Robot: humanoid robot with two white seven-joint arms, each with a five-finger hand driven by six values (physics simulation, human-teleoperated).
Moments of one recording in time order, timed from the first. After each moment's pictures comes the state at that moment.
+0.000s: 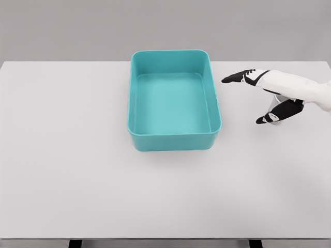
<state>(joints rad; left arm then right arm) 0.03 0.00 -0.04 -0.09 0.06 0.01 -0.02 -0.46 -0.96 0.39 -1.75 -0.13 -0.35 0.61</state>
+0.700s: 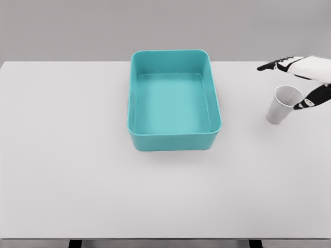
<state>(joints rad) 0.03 0.00 -0.04 -0.09 0.06 0.01 -0.02 -0.60 -1.12 0.49 -1.68 -0.04 -0.26 0.61</state>
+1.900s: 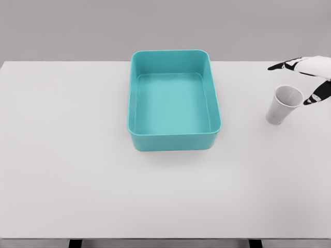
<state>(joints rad) 0.03 0.00 -0.04 -0.09 0.06 0.01 -0.02 -0.79 -1.06 0.72 -1.39 0.05 -0.36 0.61</state>
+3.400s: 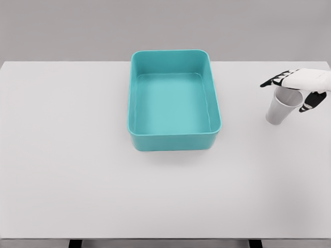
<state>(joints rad) 0.03 0.00 -0.04 -0.09 0.06 0.01 -0.02 -0.84 -0.95 0.78 -1.25 0.29 -0.49 0.61</state>
